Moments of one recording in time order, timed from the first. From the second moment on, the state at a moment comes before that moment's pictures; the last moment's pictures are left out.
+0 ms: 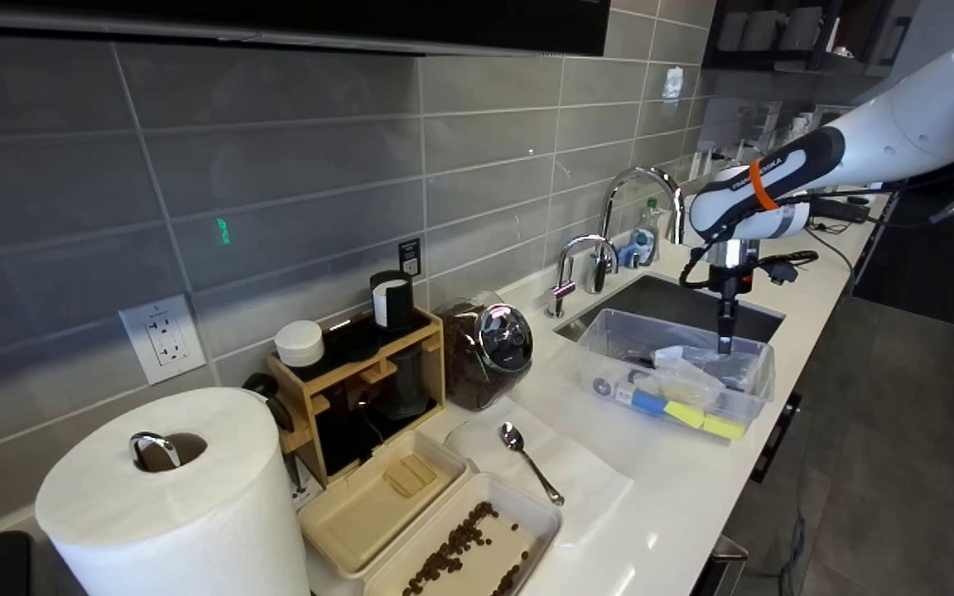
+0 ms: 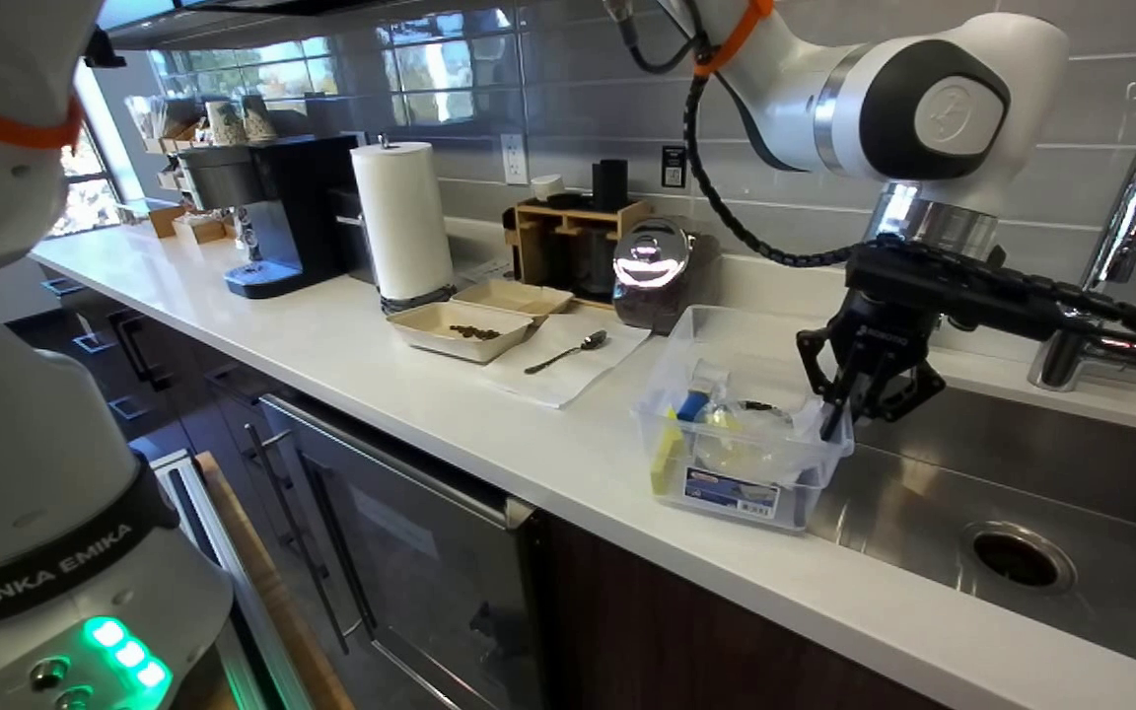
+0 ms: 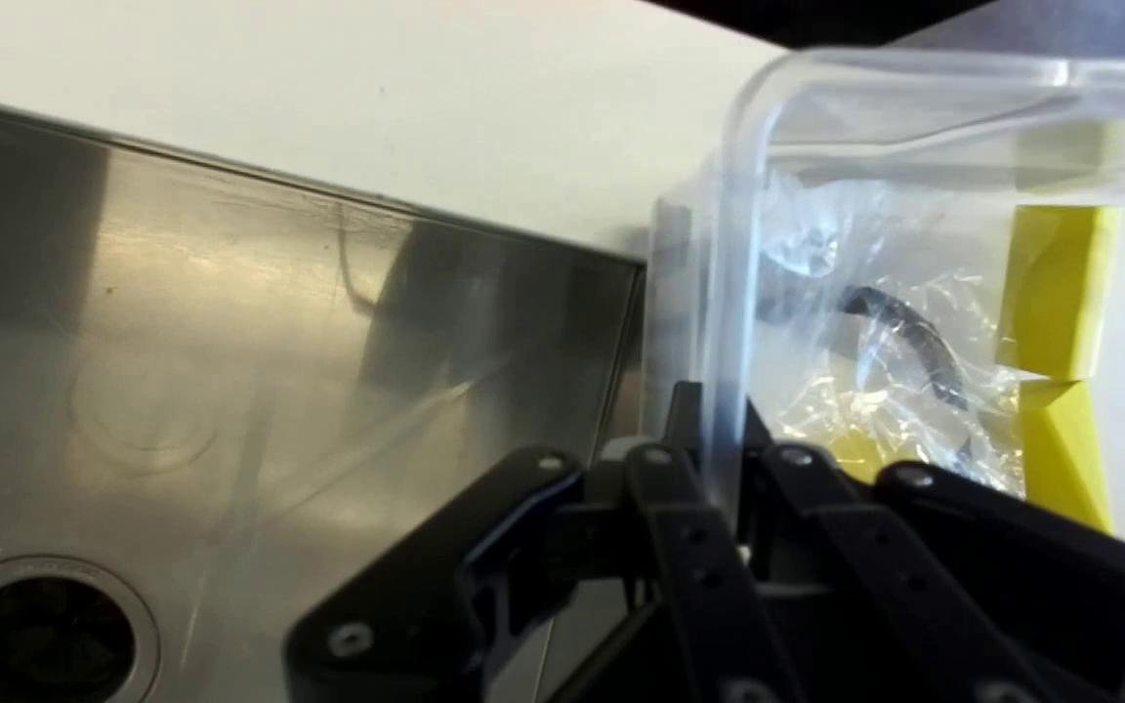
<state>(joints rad) -0.46 0.69 -0.06 -1.57 -0.01 1.98 -0.96</state>
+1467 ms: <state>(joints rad) -0.33 0.52 -0.05 -1.79 -0.16 1.98 -1.42</state>
